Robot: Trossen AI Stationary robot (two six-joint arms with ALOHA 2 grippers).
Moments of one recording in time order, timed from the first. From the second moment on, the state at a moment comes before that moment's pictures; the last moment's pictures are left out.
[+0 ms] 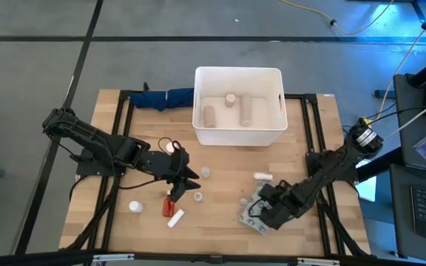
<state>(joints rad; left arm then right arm) -0.37 1.30 1.15 -0.39 -0.18 -0.76 0.70 1.64 0.95 -0.69 0.23 1.30</state>
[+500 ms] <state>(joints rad) -0.35 1.51 1.15 -0.17 -0.18 -0.44 0.59 1.59 1.13 -0.75 0.26 1.33</state>
